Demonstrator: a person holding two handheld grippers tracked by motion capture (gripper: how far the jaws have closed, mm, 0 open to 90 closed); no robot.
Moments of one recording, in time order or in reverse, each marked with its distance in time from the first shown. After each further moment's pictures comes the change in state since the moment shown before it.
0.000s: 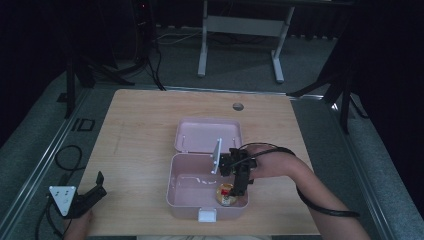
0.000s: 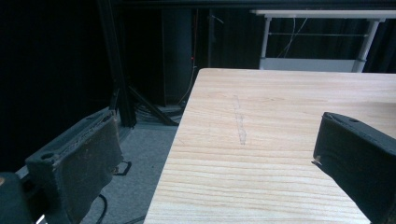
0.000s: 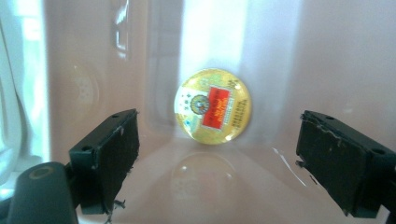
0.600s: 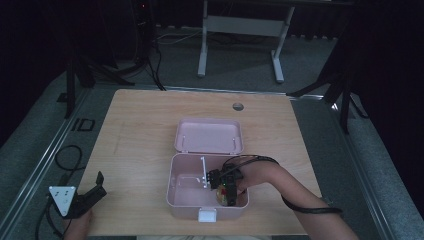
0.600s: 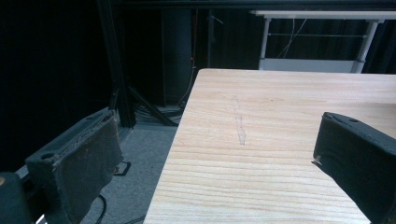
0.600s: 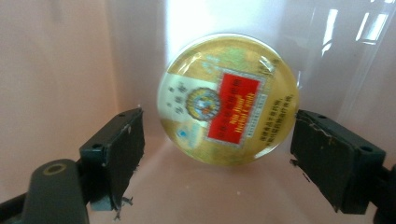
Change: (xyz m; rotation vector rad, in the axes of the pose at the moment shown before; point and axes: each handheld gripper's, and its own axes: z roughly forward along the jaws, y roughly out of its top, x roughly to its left) left arm 0.000 0.000 0.000 -0.002 -0.001 -0.001; right arm -0.012 0.015 0.090 0.281 0.110 0.019
